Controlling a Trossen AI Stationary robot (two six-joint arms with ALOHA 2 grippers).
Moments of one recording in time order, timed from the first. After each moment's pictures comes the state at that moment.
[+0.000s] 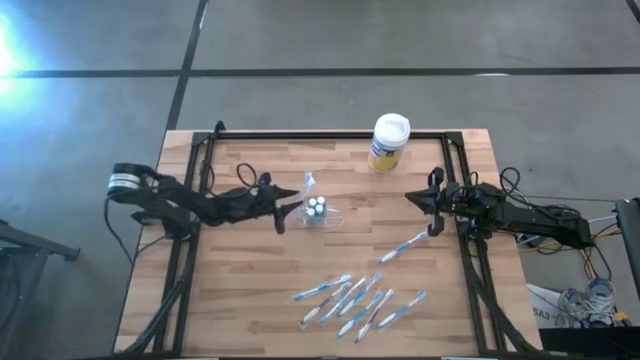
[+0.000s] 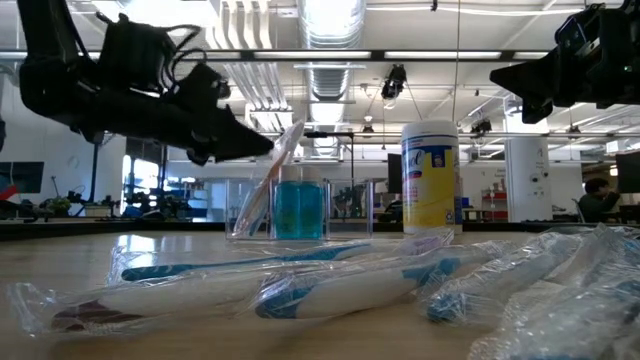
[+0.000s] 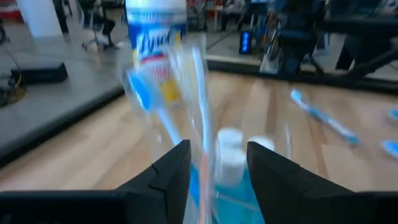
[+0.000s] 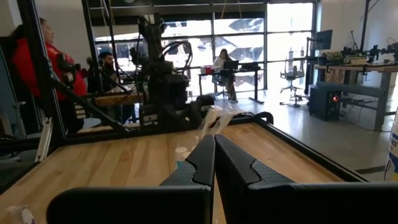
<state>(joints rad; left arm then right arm) 0.08 1.47 0.27 1.11 -0.24 -0.07 -0.18 0.10 0.01 0.21 -0.03 0.10</state>
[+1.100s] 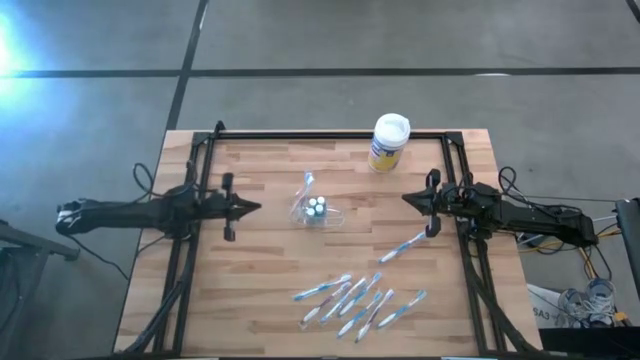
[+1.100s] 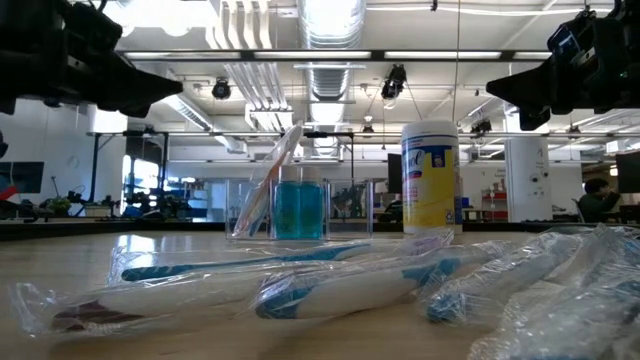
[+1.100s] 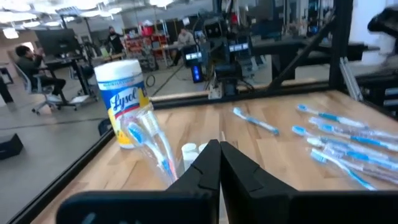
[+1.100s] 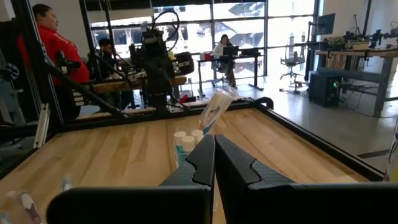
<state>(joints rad) 0.08 0.30 0.07 0.26 0.00 0.14 -0.18 0.16 0.01 0.22 -0.03 0.11</state>
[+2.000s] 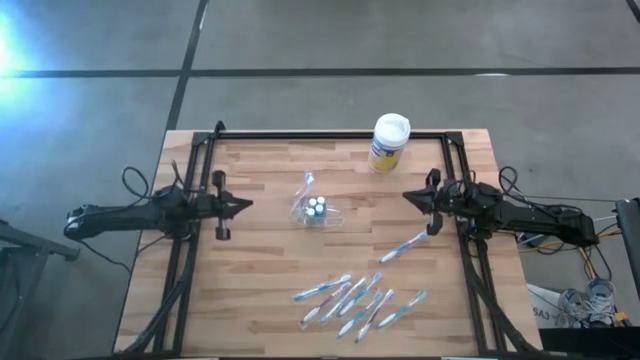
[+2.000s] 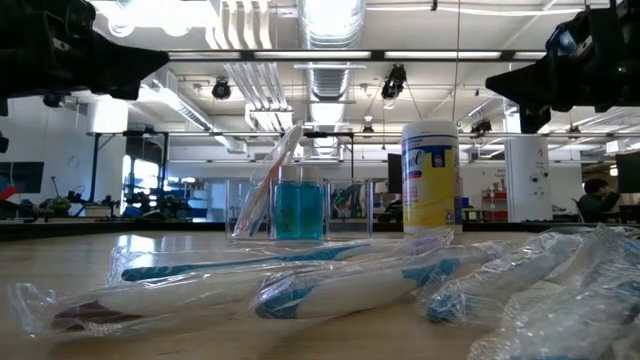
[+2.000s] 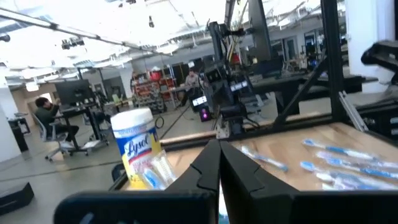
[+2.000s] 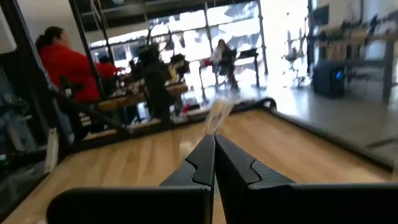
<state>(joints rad) 0.08 0.19 0.03 0.28 0.01 0.22 -0.18 0.17 0.01 0.26 0.00 0.22</state>
